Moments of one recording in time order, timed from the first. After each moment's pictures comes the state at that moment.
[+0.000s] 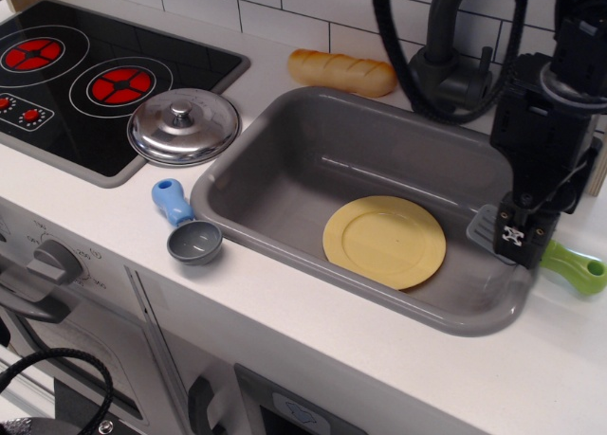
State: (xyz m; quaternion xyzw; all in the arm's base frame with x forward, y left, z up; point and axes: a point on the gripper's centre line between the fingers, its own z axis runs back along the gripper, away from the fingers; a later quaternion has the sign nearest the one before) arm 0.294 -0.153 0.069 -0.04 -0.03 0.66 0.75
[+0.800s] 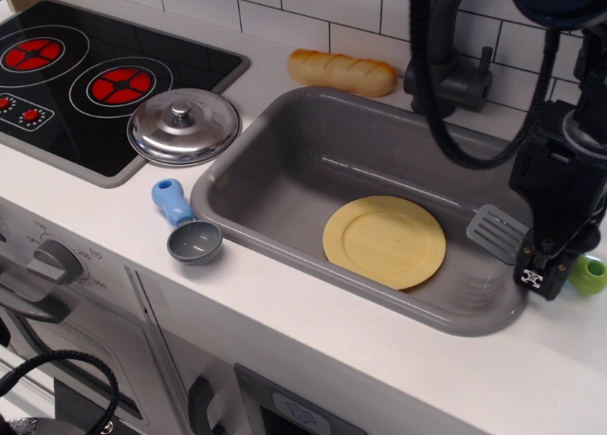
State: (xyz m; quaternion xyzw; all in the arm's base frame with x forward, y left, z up) arm 0.292 -0.164 0.047 -0.03 -0.03 0.67 0.75
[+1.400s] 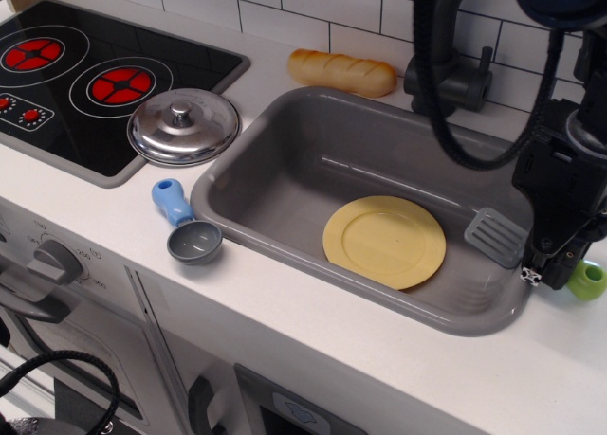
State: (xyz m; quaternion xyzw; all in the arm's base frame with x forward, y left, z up) arm 0.294 -0.156 0.047 -0.02 -0.03 0.65 0.76
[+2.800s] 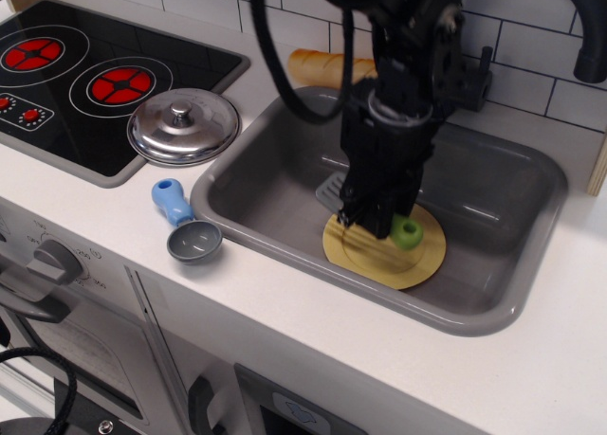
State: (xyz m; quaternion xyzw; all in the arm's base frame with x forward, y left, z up) arm 0.307 -0.042 0.008 0.02 -0.05 0.63 0.78
